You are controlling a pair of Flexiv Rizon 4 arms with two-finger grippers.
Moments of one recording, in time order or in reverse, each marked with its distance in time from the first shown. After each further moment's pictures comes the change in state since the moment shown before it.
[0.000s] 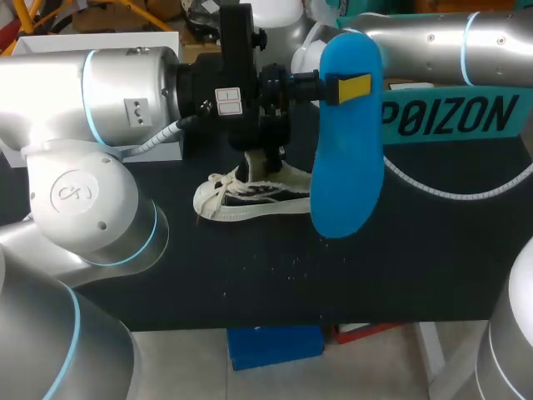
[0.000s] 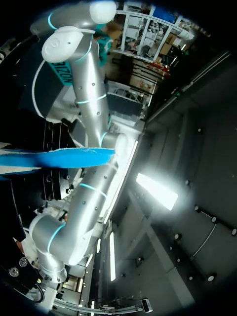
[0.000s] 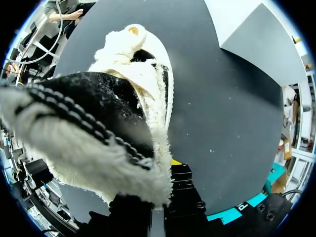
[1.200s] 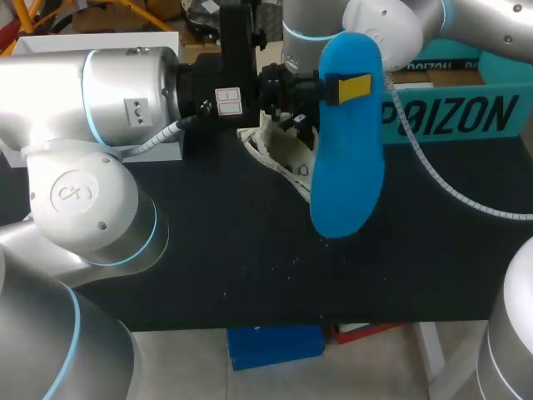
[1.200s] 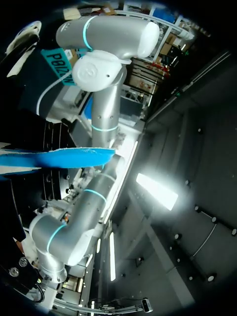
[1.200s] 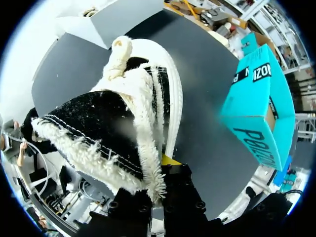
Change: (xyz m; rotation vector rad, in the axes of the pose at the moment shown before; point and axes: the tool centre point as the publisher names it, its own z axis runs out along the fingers) left arm 0.000 0.000 0.000 0.000 0.000 0.000; right arm 0.041 -0.065 -0.104 0.004 -0.069 1.088
